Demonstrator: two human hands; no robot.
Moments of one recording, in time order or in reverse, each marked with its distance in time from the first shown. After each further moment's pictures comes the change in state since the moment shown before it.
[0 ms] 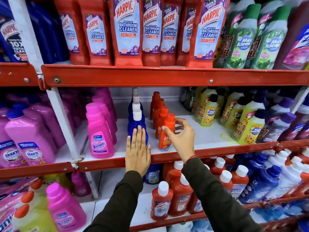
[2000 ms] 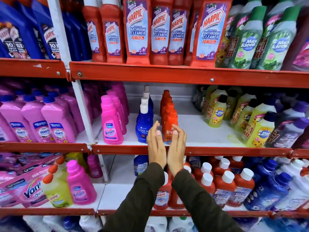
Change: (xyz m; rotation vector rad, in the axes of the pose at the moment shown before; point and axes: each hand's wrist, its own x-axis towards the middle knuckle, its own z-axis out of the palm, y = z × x) left_hand 0.011 0.090 -0.066 -1.176 -0.023 -0.719; right_hand -0.073 -0.007 0.007 0.366 -0.093 0.137
